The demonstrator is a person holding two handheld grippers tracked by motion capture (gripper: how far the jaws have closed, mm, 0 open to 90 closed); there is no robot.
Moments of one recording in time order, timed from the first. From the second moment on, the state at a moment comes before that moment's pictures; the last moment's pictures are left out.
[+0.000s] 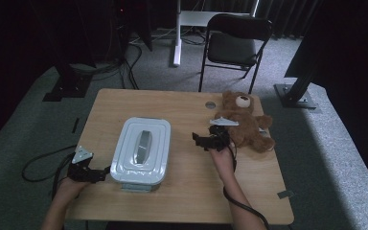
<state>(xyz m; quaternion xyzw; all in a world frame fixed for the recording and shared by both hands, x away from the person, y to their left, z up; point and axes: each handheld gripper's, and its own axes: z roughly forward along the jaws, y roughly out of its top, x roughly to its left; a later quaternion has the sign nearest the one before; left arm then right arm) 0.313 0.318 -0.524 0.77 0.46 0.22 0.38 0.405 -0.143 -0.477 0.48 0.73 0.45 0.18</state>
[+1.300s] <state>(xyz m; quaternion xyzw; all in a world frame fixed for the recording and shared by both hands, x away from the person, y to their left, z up) 0.313 0.246 -0.525 0.80 0.42 0.18 0.39 0.403 -0.095 -0.529 0.40 0.79 0.45 0.13</state>
